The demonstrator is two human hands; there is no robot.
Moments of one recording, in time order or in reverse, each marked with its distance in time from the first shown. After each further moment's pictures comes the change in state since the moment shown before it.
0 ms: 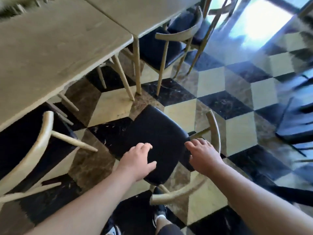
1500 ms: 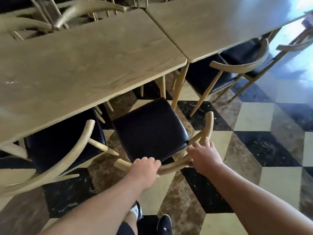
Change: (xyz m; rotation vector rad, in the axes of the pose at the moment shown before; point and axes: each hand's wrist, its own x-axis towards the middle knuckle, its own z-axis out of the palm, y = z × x) left_hand 0.076 -0.090 -0.052 0.230 0.022 -0.079; right_hand 0.195 -0.088 -0.089 -0.348 -0.092 -0.258
